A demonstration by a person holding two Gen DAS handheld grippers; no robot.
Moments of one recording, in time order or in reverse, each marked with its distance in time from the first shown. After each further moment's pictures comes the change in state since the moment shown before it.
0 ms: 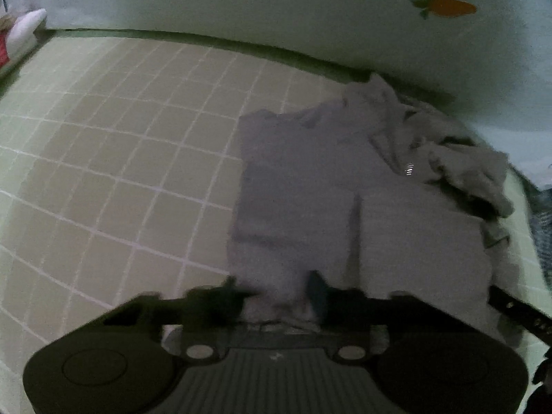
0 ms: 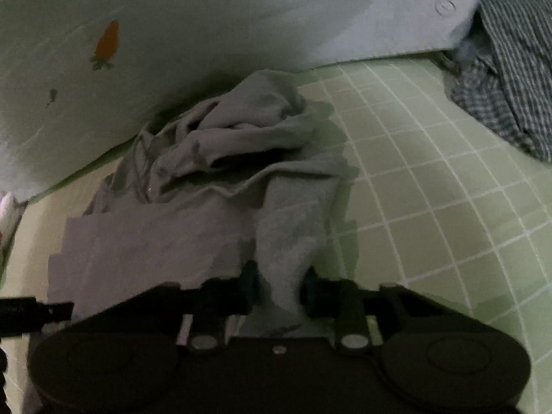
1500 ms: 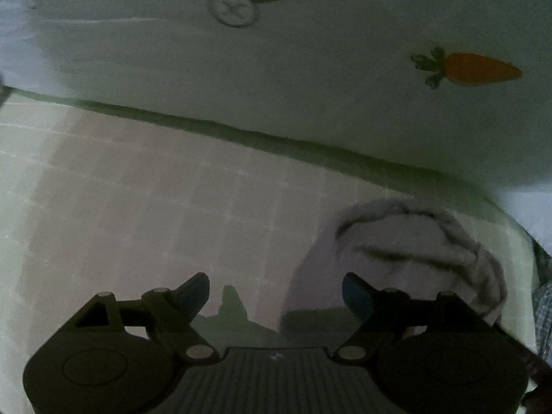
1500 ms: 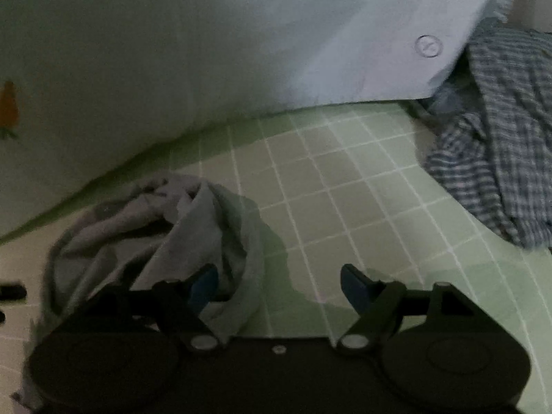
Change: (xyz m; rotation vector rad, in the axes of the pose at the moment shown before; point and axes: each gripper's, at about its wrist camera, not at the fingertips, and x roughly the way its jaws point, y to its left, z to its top) left arm 0.067 -0.051 0.149 0.029 0.020 0.057; right arm 0.047 -0.024 0.098 0.043 -0.006 -0.216
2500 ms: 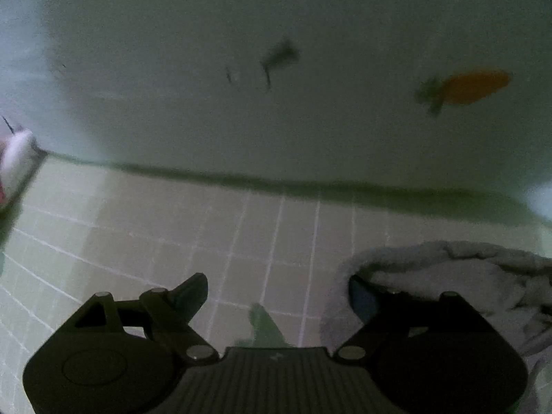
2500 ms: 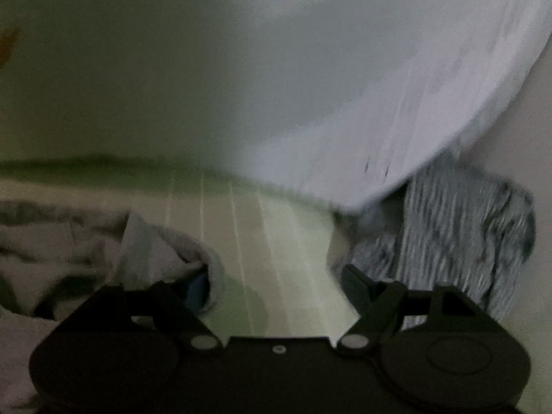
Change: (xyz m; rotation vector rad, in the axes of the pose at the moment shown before) left arm -0.042 0.002 -0.007 0.096 -0.212 0.153; right arm -0.047 0.025 0.008 -0.345 -0.301 -0.356
